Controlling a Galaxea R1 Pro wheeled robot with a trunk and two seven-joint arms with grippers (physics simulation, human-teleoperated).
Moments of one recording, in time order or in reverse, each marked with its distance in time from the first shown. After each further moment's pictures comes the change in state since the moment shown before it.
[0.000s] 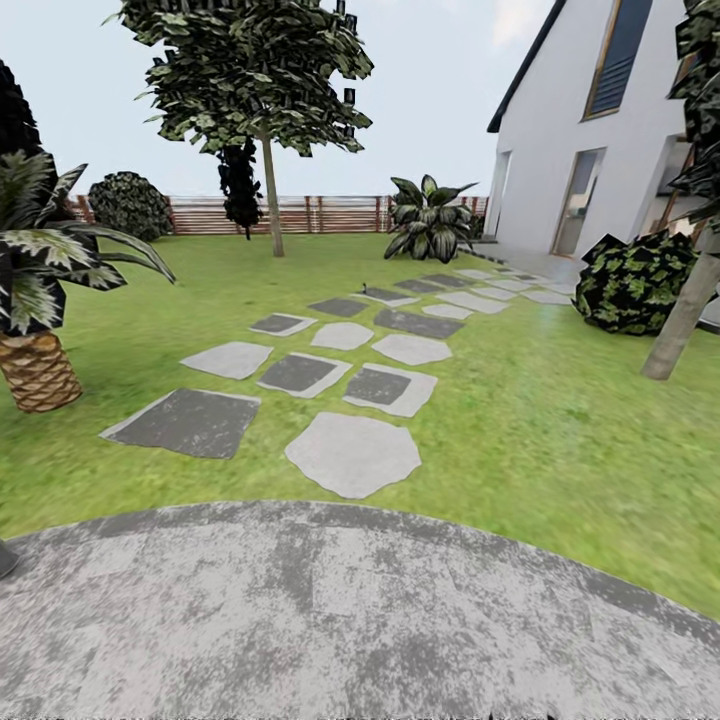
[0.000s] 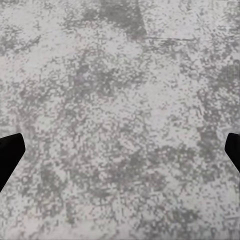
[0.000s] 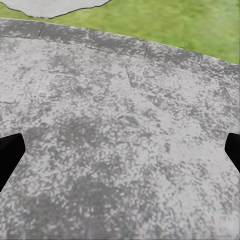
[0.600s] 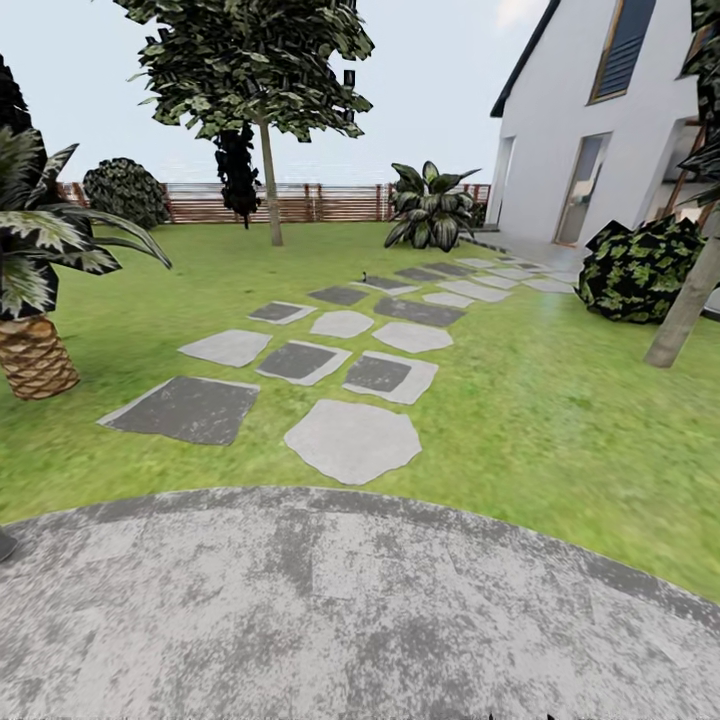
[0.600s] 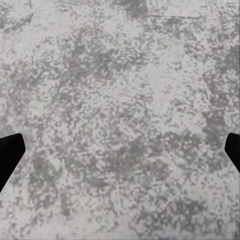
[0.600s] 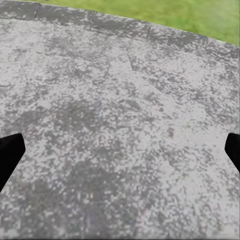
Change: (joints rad) left arm 0.000 -0.001 0.000 0.000 0.001 0.001 0.001; right arm 0.000 0.000 0.000 0.000 0.000 0.000 0.000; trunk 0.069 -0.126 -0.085
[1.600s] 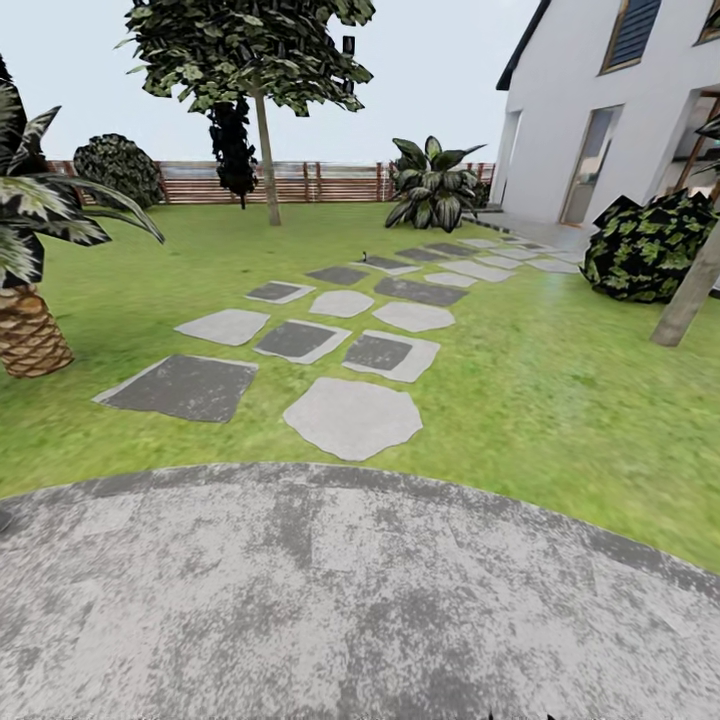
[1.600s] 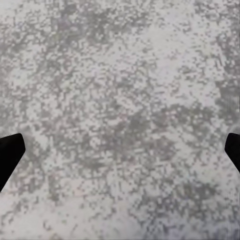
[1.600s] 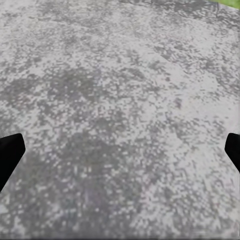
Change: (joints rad) left arm 0.000 0.000 0.000 0.000 0.000 0.000 0.000; right arm 0.000 0.000 0.000 0.000 0.000 0.000 0.000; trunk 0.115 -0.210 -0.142
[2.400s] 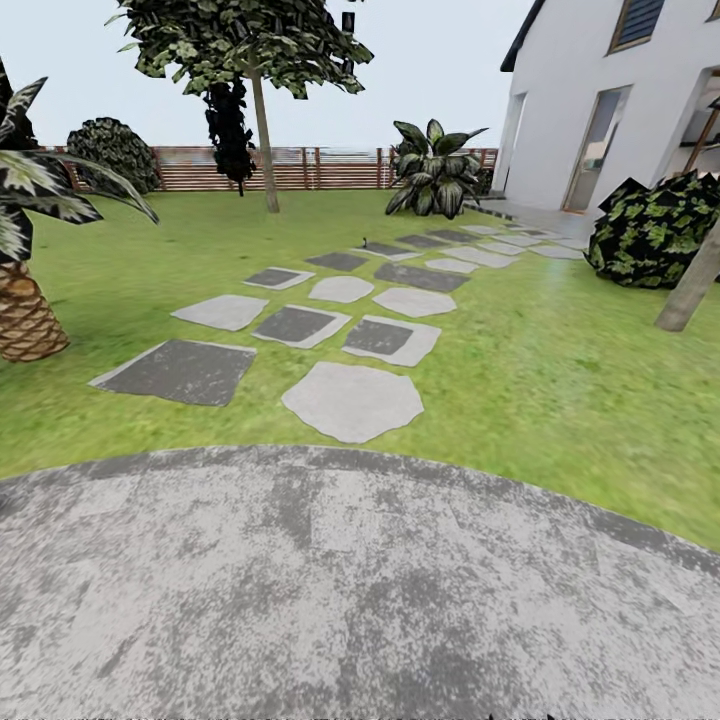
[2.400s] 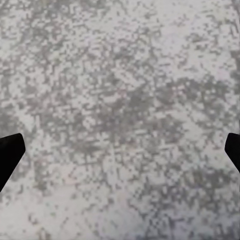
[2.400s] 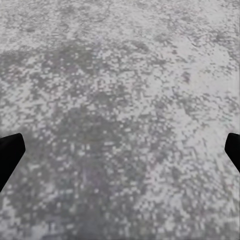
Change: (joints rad) left arm 0.000 0.000 0.000 0.000 0.000 0.000 0.000; right arm 0.000 0.000 0.000 0.000 0.000 -0.001 0.000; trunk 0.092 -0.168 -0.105
